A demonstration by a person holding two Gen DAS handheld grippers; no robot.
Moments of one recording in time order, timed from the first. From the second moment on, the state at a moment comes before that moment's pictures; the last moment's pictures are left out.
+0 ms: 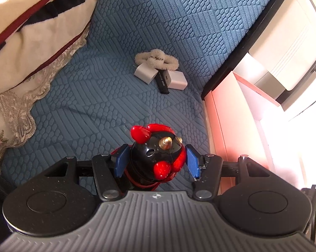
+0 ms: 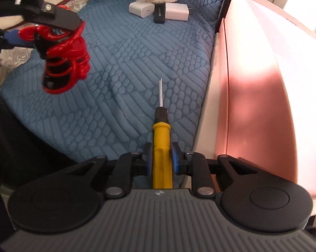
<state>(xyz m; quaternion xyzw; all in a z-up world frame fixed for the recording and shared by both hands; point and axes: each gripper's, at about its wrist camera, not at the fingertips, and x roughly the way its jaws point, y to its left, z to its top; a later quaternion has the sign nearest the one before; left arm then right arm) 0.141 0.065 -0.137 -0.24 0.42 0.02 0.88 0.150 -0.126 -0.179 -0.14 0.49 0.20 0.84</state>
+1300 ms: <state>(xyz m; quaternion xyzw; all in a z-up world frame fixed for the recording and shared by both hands) 0.223 -0.117 -0.039 -0.21 0.35 -0.06 0.91 0.201 -0.309 -0.039 -0.01 0.36 0.14 0.92</state>
